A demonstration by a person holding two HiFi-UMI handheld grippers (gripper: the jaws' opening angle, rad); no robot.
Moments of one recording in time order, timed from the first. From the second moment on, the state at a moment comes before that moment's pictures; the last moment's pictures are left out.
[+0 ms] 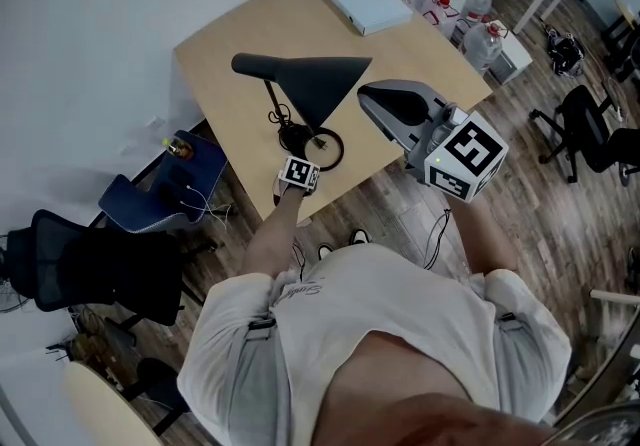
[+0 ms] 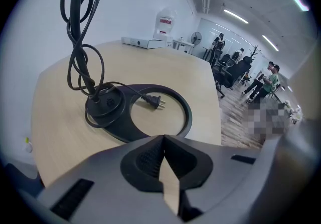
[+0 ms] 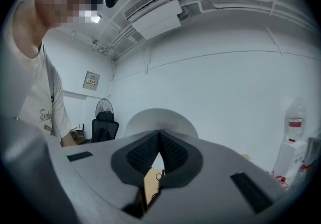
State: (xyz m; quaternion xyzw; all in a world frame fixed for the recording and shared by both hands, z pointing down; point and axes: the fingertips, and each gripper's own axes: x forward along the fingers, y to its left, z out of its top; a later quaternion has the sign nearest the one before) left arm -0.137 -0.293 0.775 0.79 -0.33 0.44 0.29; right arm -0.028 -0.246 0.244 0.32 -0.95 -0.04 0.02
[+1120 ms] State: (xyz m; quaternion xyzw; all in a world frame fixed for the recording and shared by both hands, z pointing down) left arm -0.175 -0.235 0.502 0.88 -0.43 0.10 0.18; right arm -0.024 -0.210 0.381 0.36 -0.93 0.04 0.06
